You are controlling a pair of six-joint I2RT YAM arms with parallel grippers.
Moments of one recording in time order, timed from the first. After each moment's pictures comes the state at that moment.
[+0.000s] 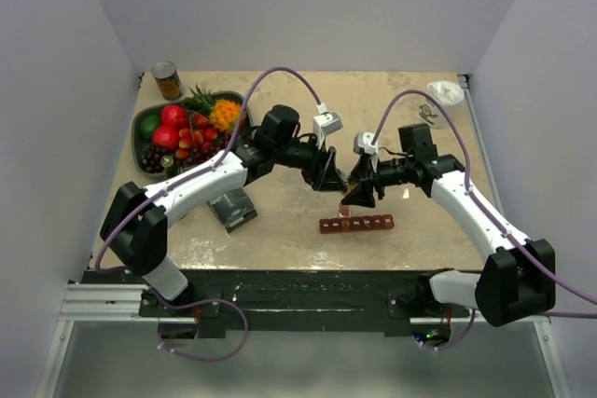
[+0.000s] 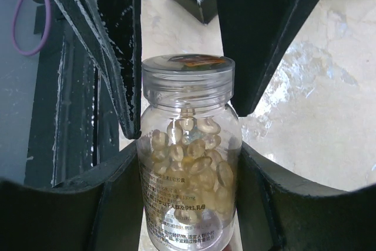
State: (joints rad) left arm -0.73 1.62 1.25 -0.12 0.76 -0.23; right arm 0.27 1.25 0.93 -0.59 -1.07 -0.66
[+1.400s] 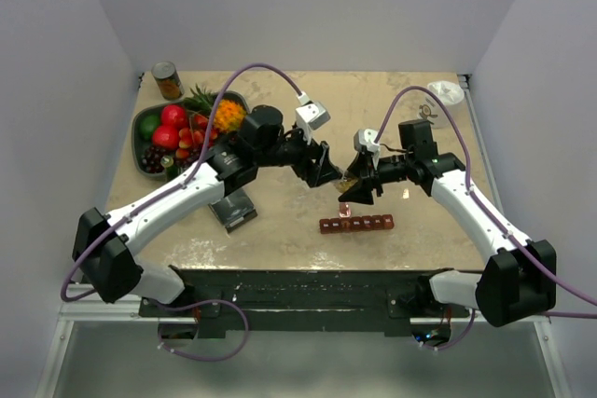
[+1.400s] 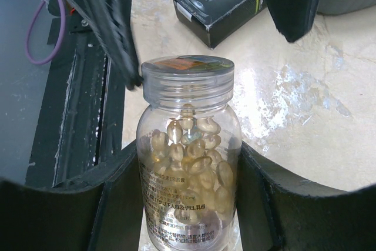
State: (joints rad) left arm -0.77 1.42 1.23 -0.16 0.46 -0.18; right arm 0.28 1.25 0.95 -0.55 -1.14 -0.66
